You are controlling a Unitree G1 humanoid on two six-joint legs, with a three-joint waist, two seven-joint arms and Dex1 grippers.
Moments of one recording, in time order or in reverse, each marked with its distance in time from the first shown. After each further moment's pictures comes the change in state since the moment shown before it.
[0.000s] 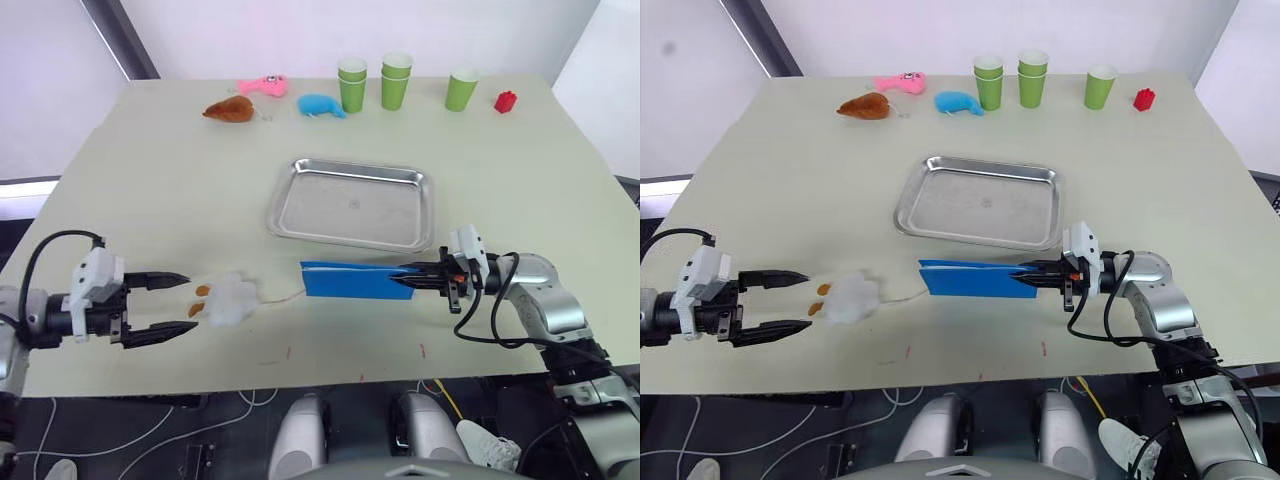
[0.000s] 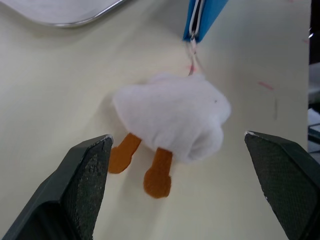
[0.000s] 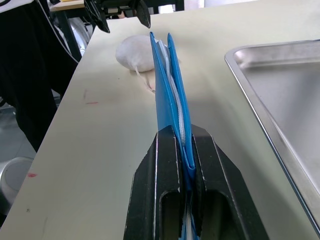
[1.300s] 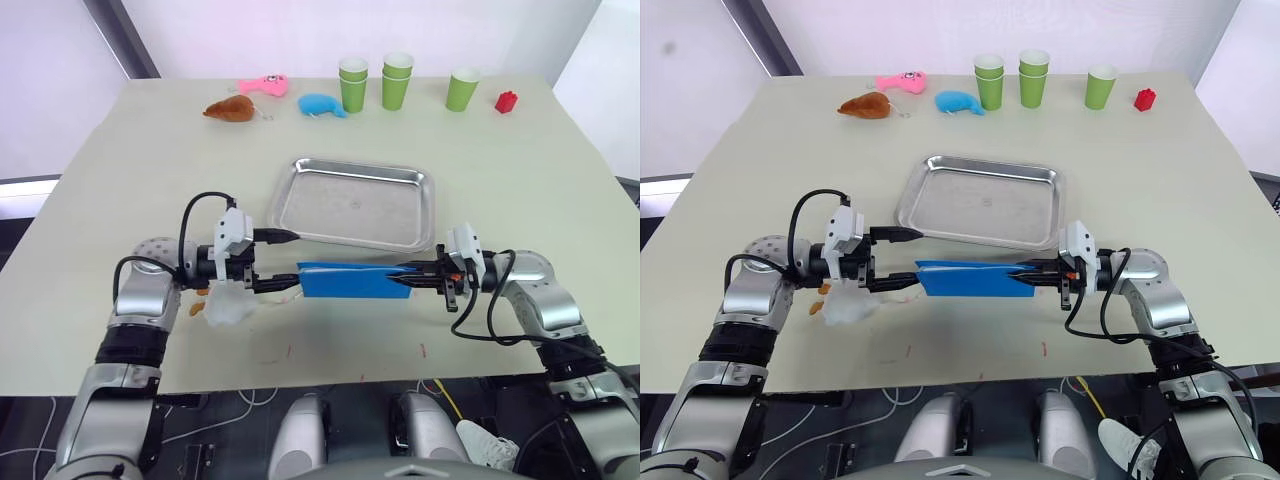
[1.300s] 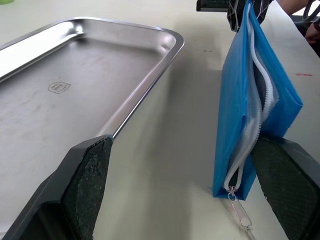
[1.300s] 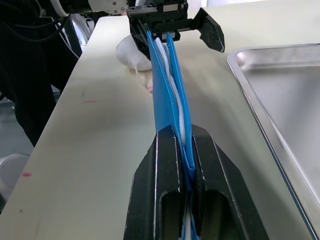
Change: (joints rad) left arm -0.417 -0.410 -0.297 0.069 0.192 -0.070 0.143; right arm -0.018 0.011 0.009 0.010 -0.022 -0.011 -0.005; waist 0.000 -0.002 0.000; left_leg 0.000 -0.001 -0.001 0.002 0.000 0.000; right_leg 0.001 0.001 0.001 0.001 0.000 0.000
